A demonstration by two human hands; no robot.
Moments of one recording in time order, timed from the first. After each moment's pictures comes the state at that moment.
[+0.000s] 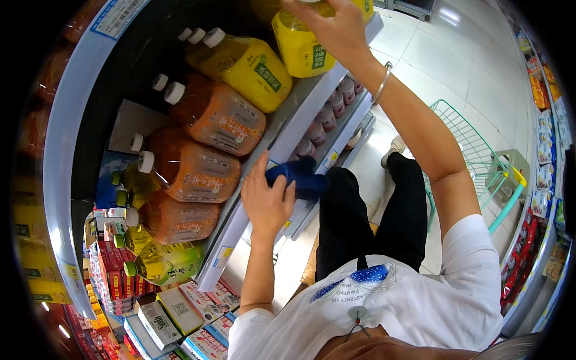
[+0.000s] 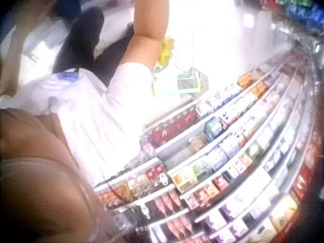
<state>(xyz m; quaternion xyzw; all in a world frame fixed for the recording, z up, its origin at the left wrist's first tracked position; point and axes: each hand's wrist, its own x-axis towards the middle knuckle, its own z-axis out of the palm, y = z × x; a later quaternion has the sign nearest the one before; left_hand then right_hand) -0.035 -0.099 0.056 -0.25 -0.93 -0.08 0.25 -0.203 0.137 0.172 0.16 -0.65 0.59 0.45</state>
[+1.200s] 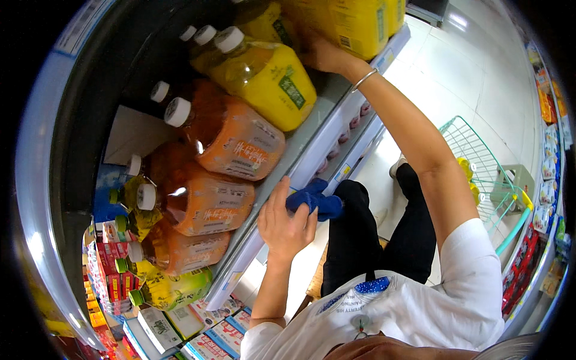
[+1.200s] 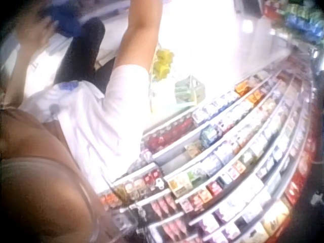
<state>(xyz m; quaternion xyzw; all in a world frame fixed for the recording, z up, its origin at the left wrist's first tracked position) -0.046 -0.101 0.039 -0.23 -0.92 -0.07 0.30 -0.350 0.097 0.060 0.28 -0.77 0.32 0.47</state>
